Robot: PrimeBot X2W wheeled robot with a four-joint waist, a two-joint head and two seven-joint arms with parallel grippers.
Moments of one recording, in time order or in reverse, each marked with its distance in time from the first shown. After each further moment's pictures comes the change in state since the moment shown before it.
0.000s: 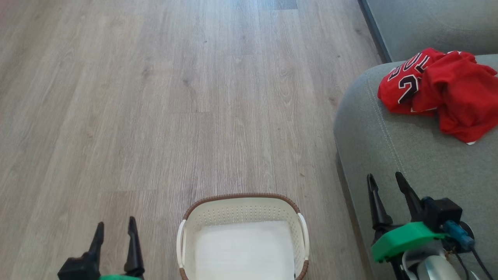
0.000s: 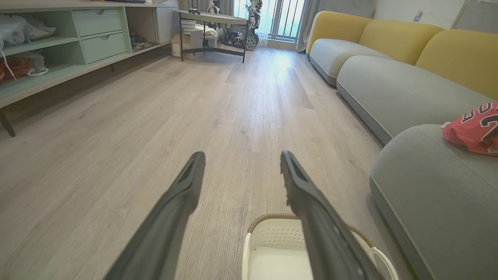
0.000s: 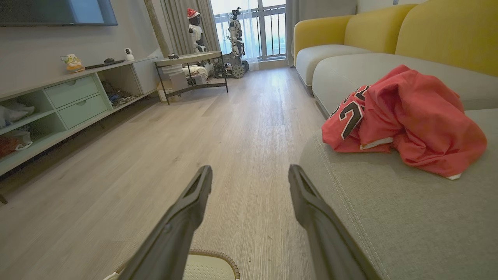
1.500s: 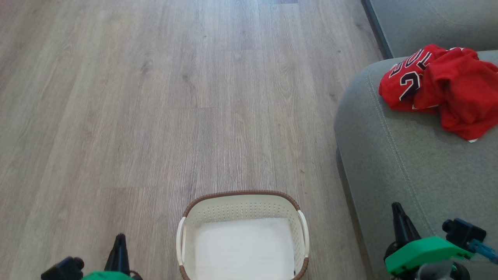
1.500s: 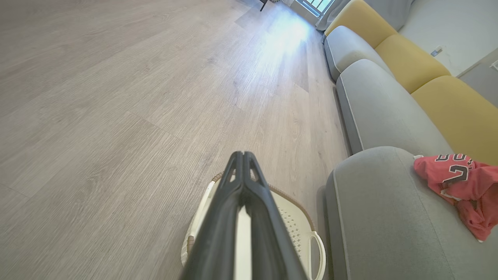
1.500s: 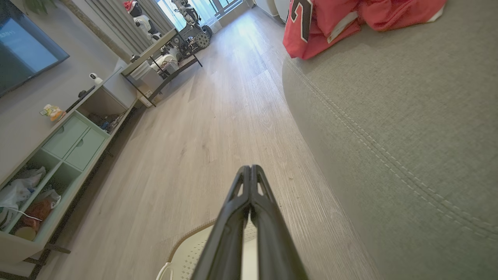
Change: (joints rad) left arm -0.034 -0.035 0.039 0.128 -0.383 -0.087 0.102; right arm 0.055 0.000 -0.040 0.075 0.403 0.000 0.109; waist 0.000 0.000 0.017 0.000
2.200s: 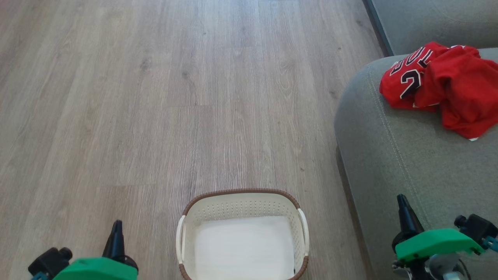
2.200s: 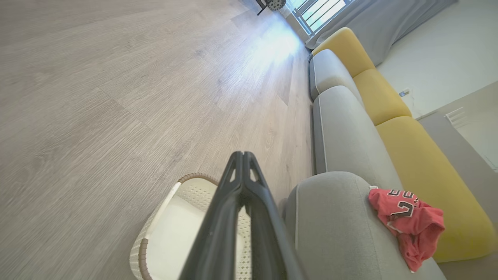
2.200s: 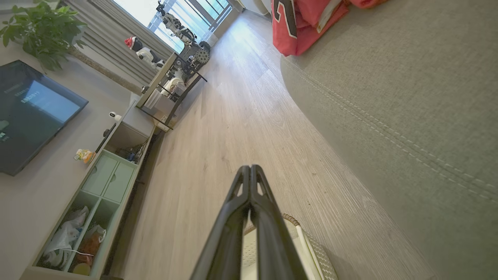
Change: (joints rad) left arm -0.063 -0.007 0.041 0.012 -0.230 -0.049 0.062; right arm -0.024 0.001 -0.027 -0.023 0.247 0.000 0.063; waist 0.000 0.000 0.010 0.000
